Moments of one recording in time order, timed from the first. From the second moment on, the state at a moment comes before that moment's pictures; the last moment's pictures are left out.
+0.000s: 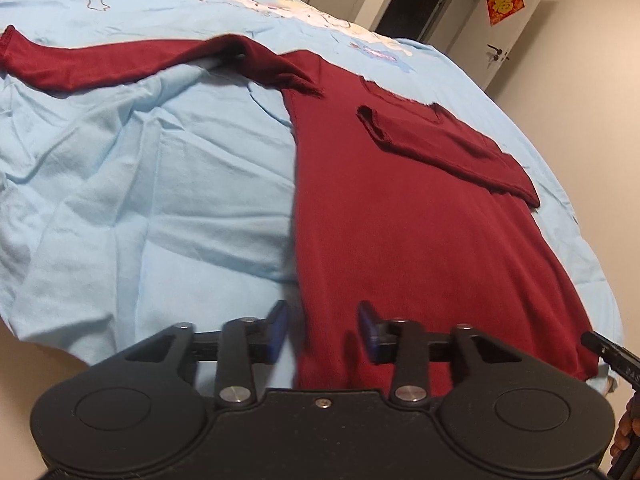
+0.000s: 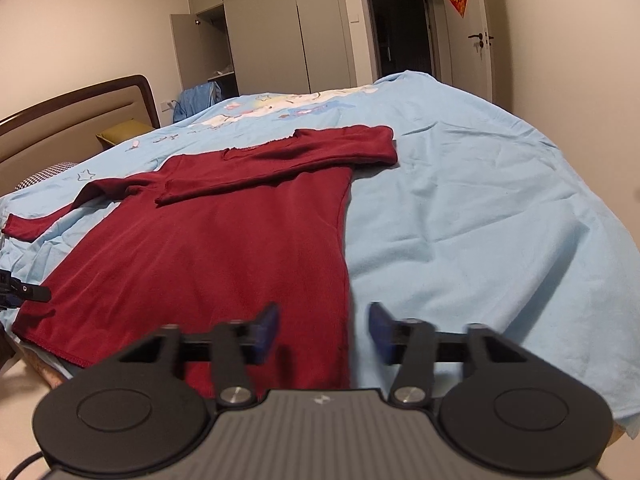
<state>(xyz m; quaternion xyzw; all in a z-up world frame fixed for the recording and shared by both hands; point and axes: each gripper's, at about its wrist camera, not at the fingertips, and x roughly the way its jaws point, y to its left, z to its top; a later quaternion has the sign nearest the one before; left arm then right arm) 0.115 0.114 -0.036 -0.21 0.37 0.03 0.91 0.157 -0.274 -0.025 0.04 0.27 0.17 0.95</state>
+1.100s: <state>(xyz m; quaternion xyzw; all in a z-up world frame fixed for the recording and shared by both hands) 0.182 0.340 -0.014 -0.30 0.16 0.38 0.86 0.194 -0.202 -0.032 -0.03 0.27 0.19 0.94</state>
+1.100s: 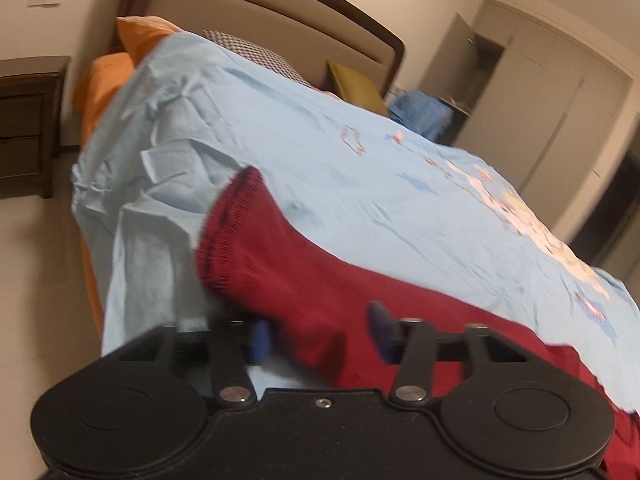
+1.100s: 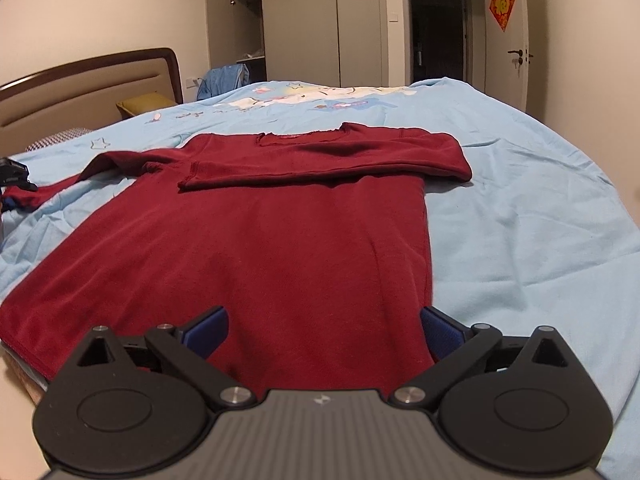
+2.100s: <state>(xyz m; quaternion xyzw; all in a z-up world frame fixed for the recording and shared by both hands) 0.286 0.203 0.147 -0.04 0.04 0.19 0.98 0.201 -0.226 -0.040 0.03 0.25 0.19 0.95</state>
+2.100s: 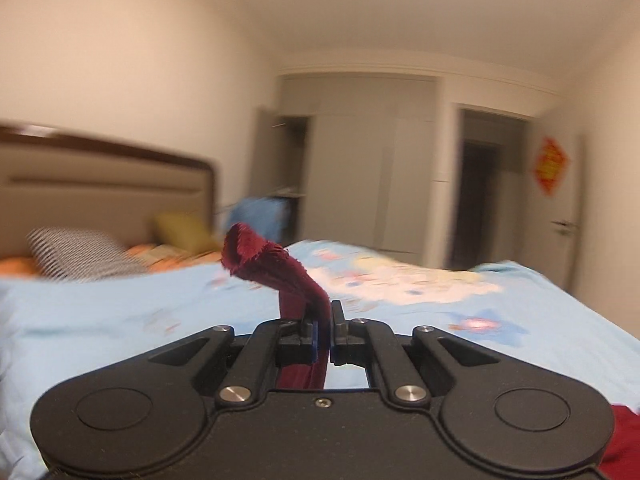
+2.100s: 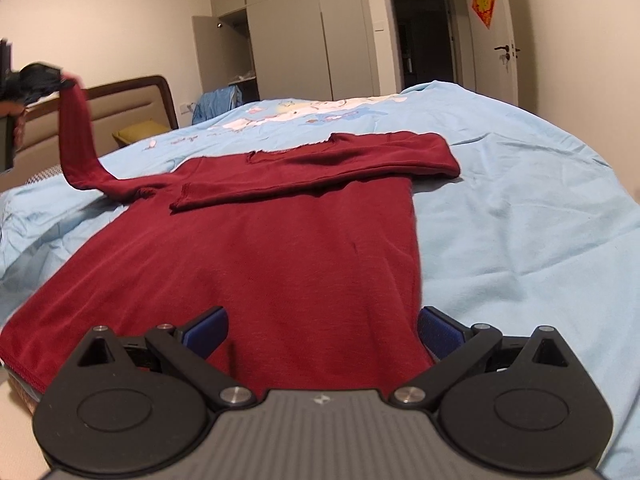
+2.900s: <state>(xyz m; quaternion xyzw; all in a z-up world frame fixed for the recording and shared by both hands) 0.394 -0.036 -0.017 -0.03 0.21 -0.09 0.97 0.175 -0.289 -0.047 0.08 0.24 0.13 0.96</state>
